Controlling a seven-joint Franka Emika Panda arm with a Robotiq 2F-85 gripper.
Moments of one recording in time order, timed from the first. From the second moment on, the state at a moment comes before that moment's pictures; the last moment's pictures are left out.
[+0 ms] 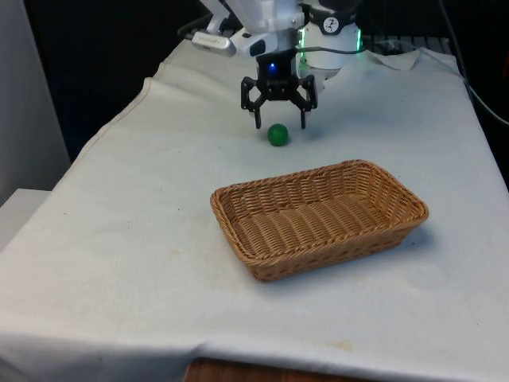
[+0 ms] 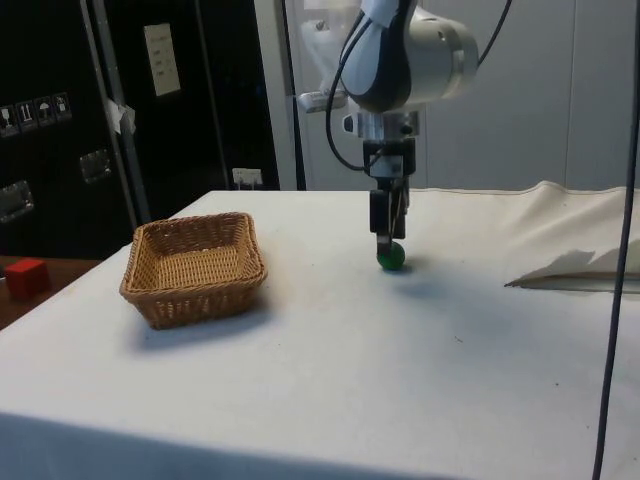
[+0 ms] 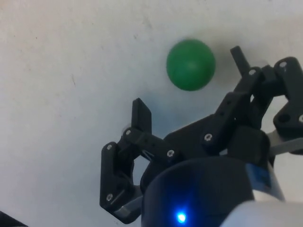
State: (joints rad) arm 0.45 0.25 -0.58 -2.58 0.56 2.74 -0.65
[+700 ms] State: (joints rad) arm 0.45 0.31 -0.55 -2.56 0.63 2.76 -0.68
